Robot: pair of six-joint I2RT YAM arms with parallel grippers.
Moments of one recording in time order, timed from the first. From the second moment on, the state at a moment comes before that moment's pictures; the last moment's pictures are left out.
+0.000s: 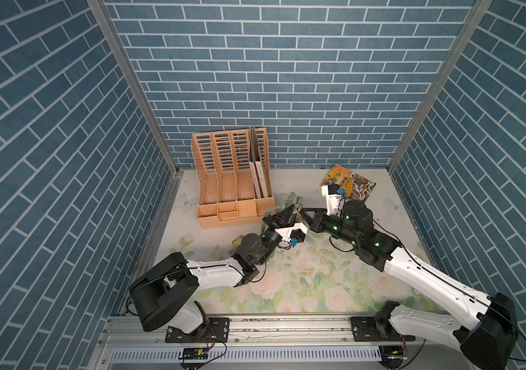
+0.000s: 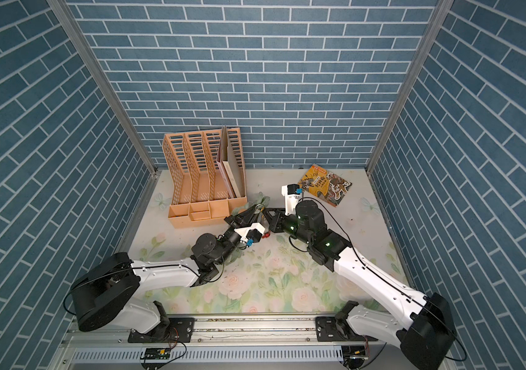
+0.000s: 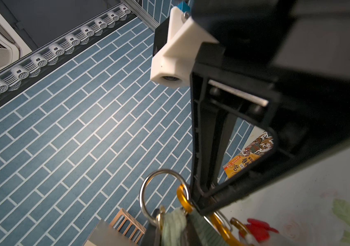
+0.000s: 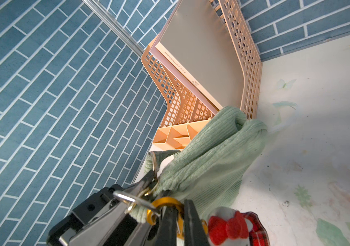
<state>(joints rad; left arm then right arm) -0.92 1.48 0.57 1.21 -0.21 0.94 0.75 1.11 0.88 -0.03 -0.16 0.71</state>
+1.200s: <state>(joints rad) -1.05 1.49 0.60 0.84 -0.11 0.70 0.58 1.13 0.97 -0.11 -0.08 0.50</state>
